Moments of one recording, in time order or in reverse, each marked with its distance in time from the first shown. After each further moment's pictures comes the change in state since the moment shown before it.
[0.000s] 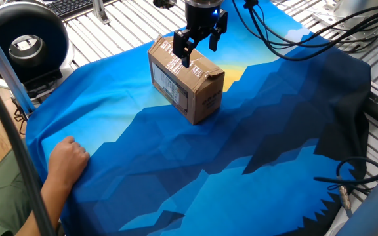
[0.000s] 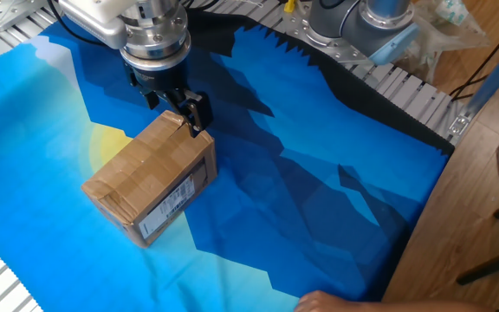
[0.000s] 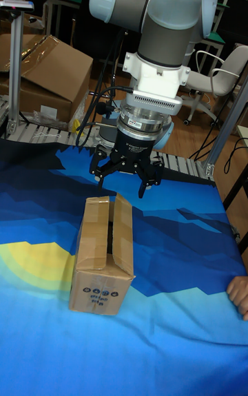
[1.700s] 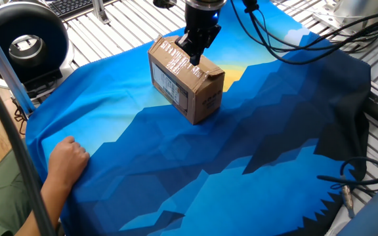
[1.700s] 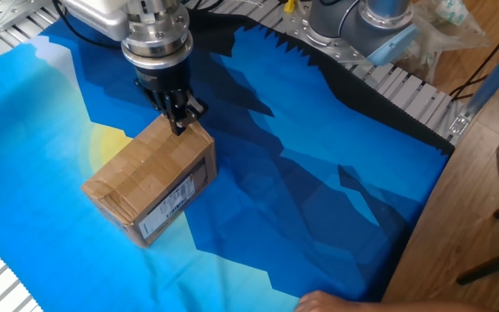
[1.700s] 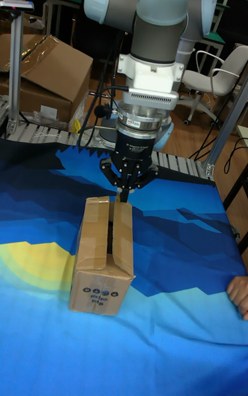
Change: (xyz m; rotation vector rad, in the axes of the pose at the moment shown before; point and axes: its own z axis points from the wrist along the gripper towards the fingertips) arm -0.006 0.012 0.002 -0.075 -0.064 -0.018
